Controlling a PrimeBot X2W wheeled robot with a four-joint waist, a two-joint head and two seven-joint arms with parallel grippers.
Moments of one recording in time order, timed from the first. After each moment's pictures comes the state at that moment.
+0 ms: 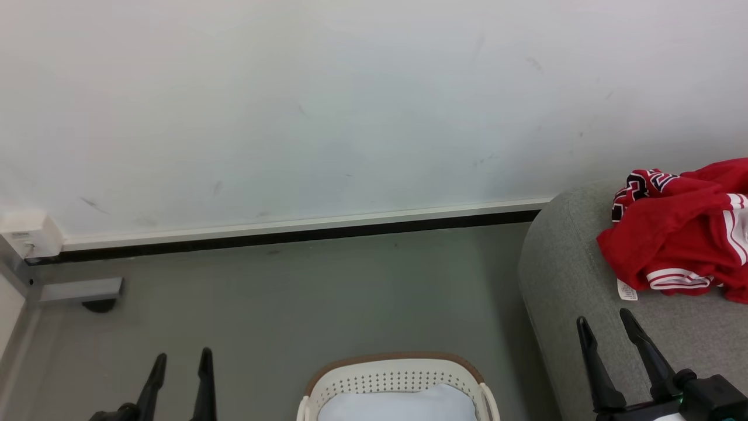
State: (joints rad) left arm 0.05 0.06 0.06 0.18 -0.19 -0.09 -0.26; right arm -0.04 -0.15 0.17 0.16 0.34 0.13 -0.26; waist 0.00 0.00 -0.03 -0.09
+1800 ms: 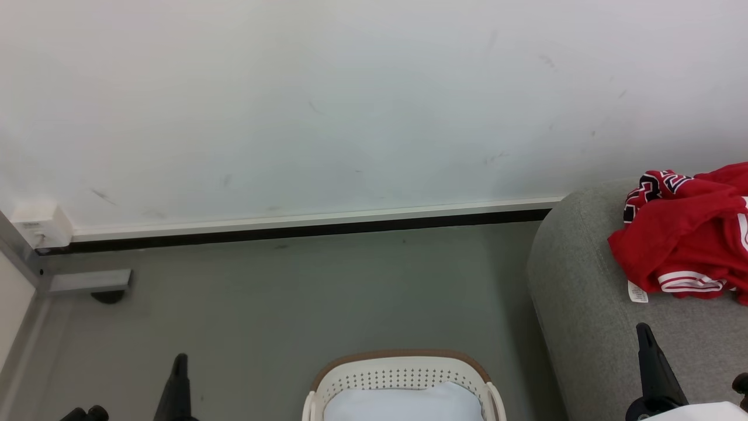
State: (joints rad) left arm 0.00 0.04 0.09 0.24 -0.79 -0.12 -0.10; right arm -0.04 -0.12 0.08 0.22 0.89 0.13 -0.12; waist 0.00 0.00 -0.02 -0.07
